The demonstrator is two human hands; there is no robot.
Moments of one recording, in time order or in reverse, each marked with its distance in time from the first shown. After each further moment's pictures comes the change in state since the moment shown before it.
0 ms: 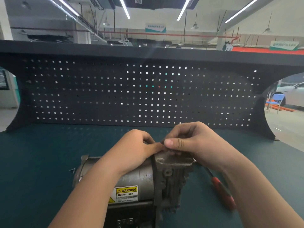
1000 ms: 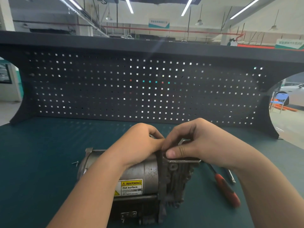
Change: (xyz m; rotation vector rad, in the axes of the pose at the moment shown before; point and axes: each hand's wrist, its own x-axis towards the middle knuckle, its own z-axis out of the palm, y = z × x) left_hand 0.000 0.003 0.001 -0.040 -0.027 0.058; right_hand -0.008 -0.018 0.005 -0.442 -0.097 -0.014
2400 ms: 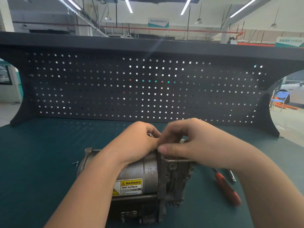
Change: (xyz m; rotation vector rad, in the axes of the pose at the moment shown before) left_hand 0.002 -0.001 -0.002 -0.043 -0.009 -0.011; right_hand 0.002 -0.008 0.007 -0.185 0.048 0.015
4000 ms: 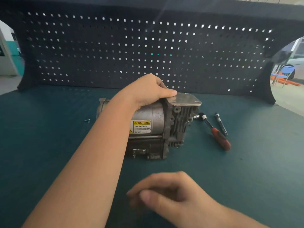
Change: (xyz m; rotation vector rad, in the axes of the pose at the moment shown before) left_hand -0.004 0.009 0.000 0.091 0.018 -0.040; right_hand -0.113 -0.017 0.141 0.746 -0.219 -0.003
